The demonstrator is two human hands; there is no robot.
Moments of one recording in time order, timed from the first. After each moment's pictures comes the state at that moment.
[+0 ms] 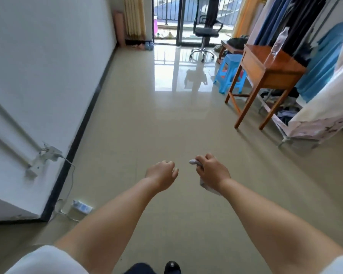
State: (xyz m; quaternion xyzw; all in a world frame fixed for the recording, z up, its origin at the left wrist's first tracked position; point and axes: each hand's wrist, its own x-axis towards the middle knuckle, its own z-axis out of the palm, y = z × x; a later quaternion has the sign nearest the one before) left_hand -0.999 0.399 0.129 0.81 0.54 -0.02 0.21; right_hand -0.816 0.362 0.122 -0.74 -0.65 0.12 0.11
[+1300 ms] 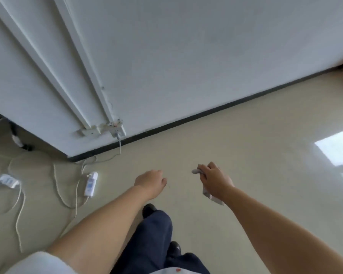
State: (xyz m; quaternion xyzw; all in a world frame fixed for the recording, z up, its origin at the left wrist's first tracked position) left_hand -1.173 0.993 0.020 0.33 0.87 0.06 0.36; right_hand -1.052 1.184 0.026 -0.28 -0.92 0.21 -0.17
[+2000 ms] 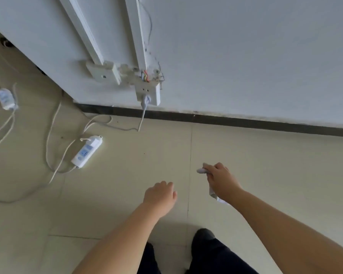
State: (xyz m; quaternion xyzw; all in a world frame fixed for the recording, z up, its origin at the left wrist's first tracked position) left_hand -1.275 1.052 -0.412 0.11 0.91 0.08 0.39; right_hand -1.288 1.259 -0.421 -0.07 -0.94 0.22 -0.26
